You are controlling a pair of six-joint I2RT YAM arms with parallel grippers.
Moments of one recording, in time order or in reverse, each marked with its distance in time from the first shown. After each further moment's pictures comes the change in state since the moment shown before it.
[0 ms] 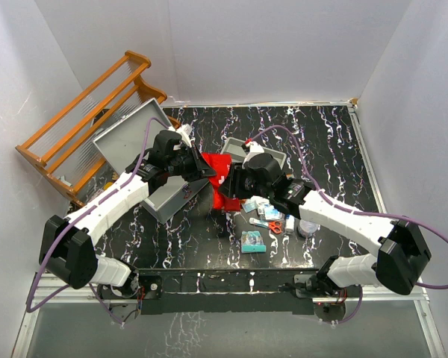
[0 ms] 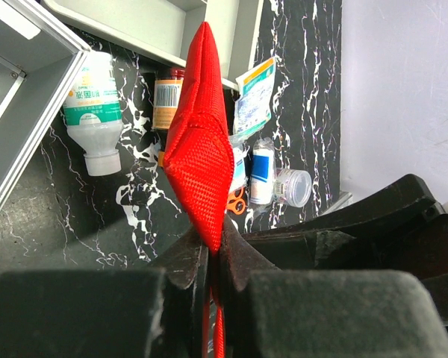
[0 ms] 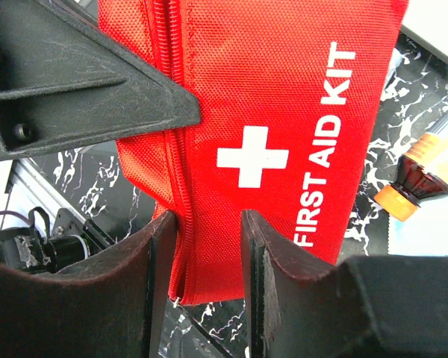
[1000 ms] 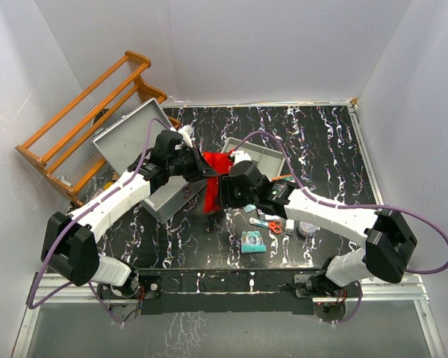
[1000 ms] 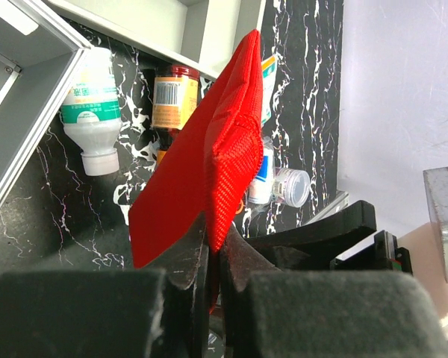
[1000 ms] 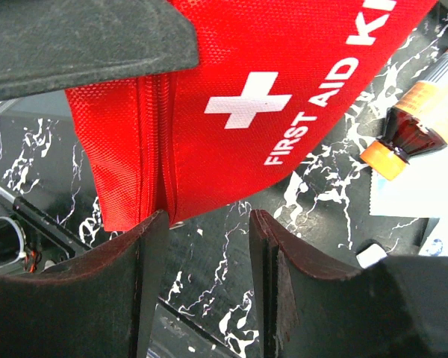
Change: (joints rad) left arm 0.000 0.024 0.000 0.009 0.018 -0.013; right arm 0.111 0.107 0.088 -0.180 0.137 -0.036
